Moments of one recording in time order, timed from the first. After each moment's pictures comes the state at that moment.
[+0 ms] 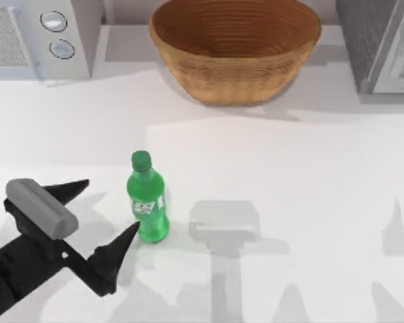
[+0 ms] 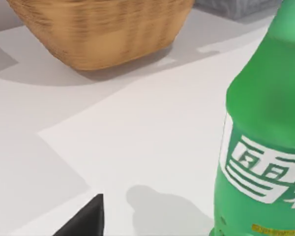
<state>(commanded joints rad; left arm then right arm) -0.27 1.61 0.00 1.38 0.47 0.12 0.00 0.00 0.00 0.00 0.00 0.00</state>
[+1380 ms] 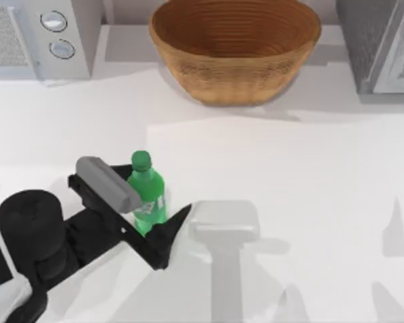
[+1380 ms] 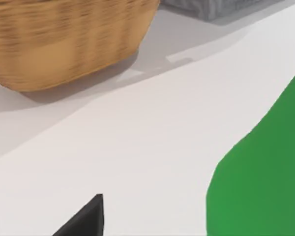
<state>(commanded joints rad) -0.46 1.96 0.25 1.49 0.36 0.09 0.00 0.00 0.00 0.00 0.00 0.00</state>
